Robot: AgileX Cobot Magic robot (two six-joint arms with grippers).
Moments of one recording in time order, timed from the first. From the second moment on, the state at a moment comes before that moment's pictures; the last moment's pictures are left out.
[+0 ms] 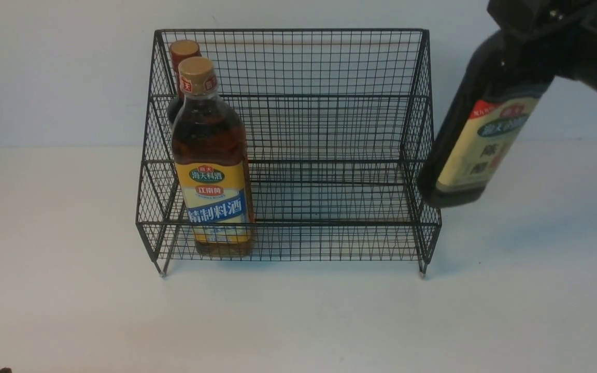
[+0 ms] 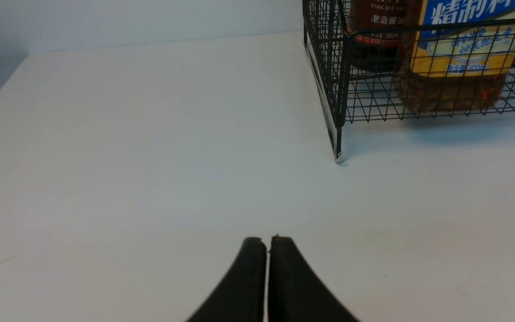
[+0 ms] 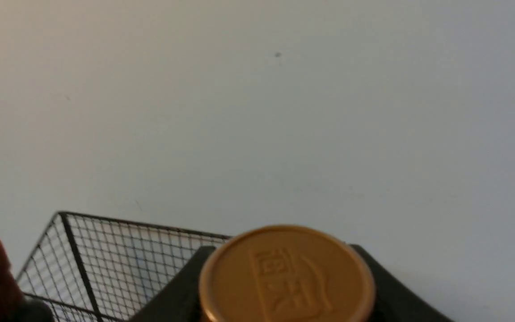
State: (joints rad) right arm 0.36 1.22 -0.96 -0.01 -0.13 0.14; left arm -0.02 -0.01 0.03 -0.09 0.37 0.11
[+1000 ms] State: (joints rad) right arm 0.43 1.48 -1.02 0.18 -0.17 0.00; left arm -0.02 -0.01 0.03 -0.09 0.37 0.11
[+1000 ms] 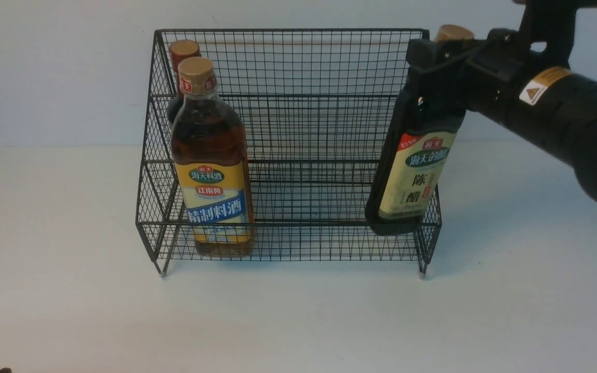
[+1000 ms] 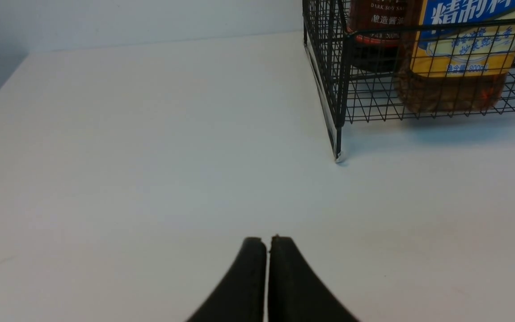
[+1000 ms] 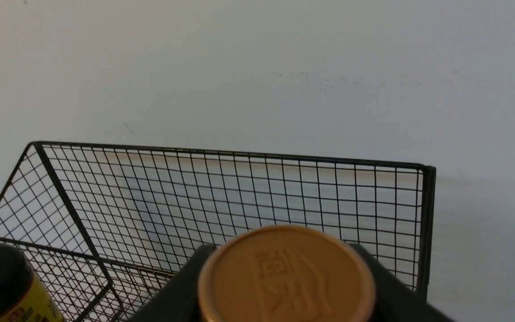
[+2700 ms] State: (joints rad) right arm 0.47 1.29 -1.05 0.18 -0.08 0.00; left arm -0.02 -0.01 0.03 -0.09 0.37 0.11
